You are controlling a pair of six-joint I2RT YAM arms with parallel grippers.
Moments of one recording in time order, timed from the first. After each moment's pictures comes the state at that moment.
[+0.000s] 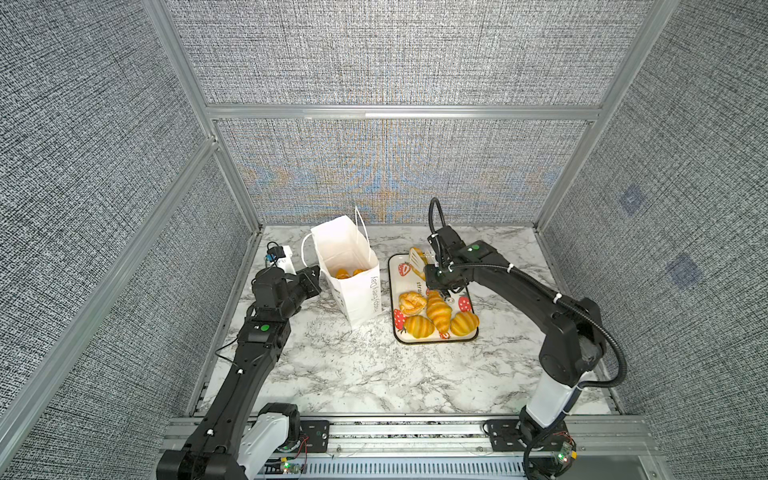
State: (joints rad) left arm -0.12 0.97 0.71 -0.06 0.27 -0.60; right arm 0.56 1.77 1.58 -0.92 0.07 0.44
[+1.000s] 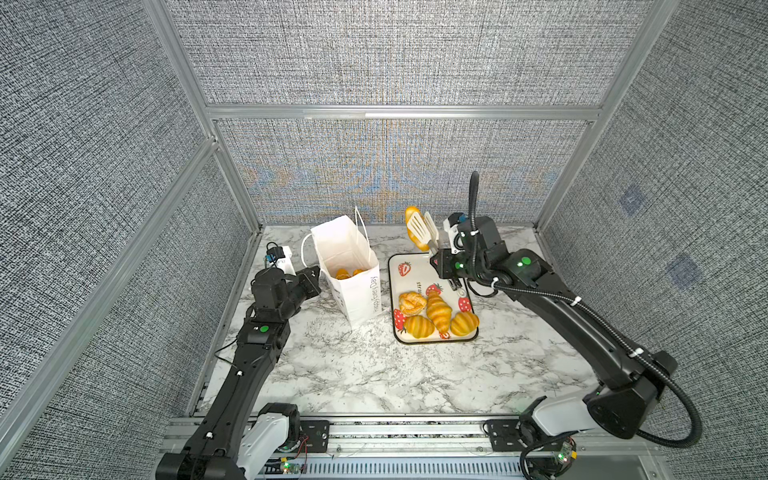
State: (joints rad) left arm -0.12 0.96 0.71 -0.07 0.27 -0.60; right arm 0.64 1.42 1.53 -0.77 0.06 0.41
